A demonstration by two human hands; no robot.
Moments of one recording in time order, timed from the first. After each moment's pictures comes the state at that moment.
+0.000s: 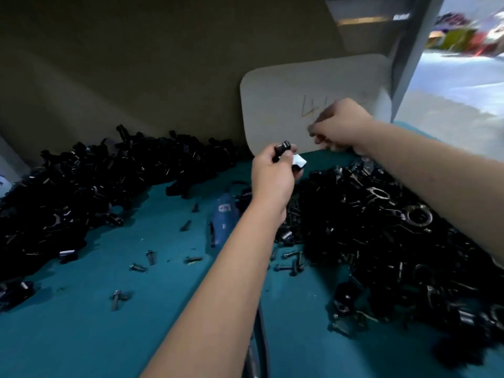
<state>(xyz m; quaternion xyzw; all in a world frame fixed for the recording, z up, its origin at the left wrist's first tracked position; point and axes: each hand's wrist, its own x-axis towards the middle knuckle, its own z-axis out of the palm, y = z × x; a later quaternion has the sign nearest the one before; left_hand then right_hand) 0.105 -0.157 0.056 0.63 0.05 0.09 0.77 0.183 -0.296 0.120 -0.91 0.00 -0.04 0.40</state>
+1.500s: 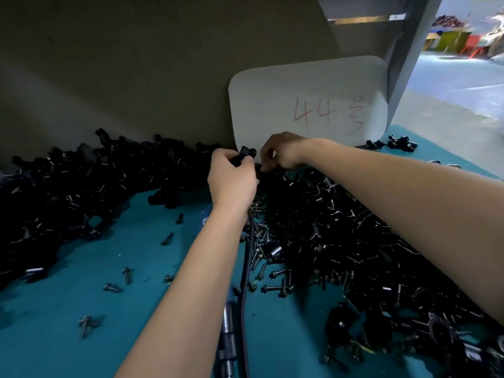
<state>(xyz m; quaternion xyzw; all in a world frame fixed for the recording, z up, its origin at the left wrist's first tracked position) 0.137 -0.127 0.051 0.71 0.13 0.18 0.67 0.252 -0.253 0.081 -0.97 -0.22 0.09 0.09</state>
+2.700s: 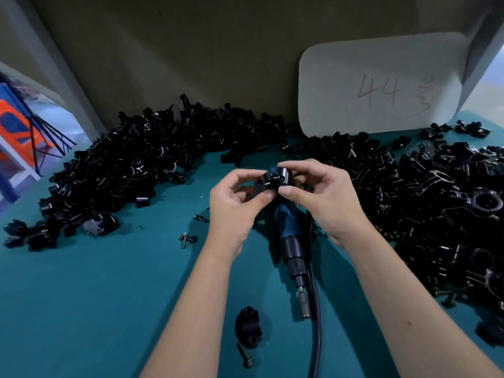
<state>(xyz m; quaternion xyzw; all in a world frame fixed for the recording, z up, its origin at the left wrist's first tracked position) -0.002 -0.019 -0.004 0.65 -0.02 0.20 0.74 0.036 -0.190 0.012 -0.68 -0.24 -0.03 0.69</state>
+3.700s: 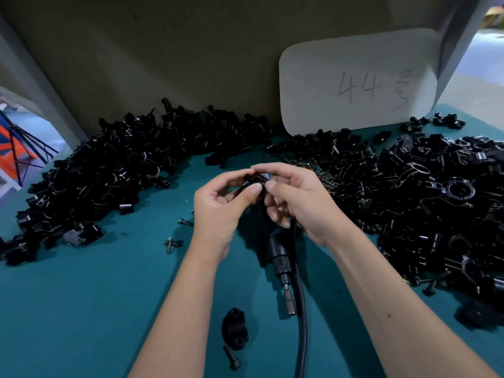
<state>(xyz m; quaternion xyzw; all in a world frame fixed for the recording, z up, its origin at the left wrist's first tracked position) -0.003 -0.023 -0.003 0.63 -0.04 0.19 0.76 0.029 -0.183 0.018 -0.62 -0.21 0.12 0.75</state>
